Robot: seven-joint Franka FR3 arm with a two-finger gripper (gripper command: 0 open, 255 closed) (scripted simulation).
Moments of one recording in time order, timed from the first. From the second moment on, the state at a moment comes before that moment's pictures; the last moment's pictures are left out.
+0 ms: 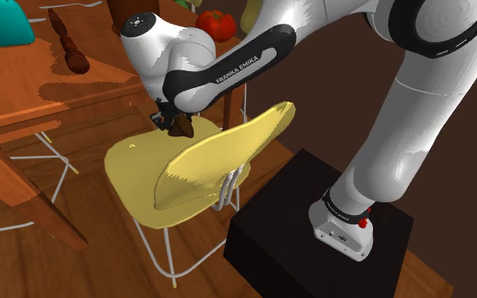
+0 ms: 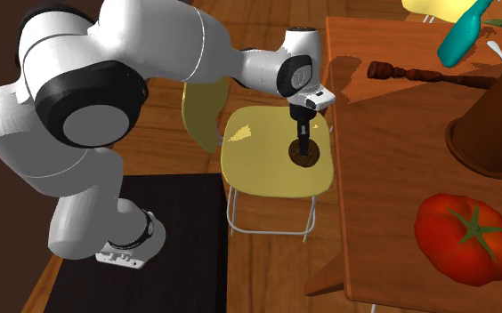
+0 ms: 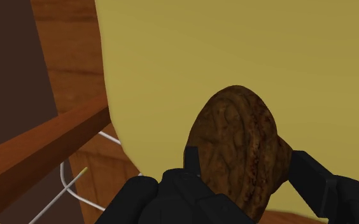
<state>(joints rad) 0.07 0.19 0.46 -2.01 -0.49 2.10 0.95</state>
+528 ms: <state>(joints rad) 0.07 0.17 0.46 -1.99 -0.46 2.06 0.92</state>
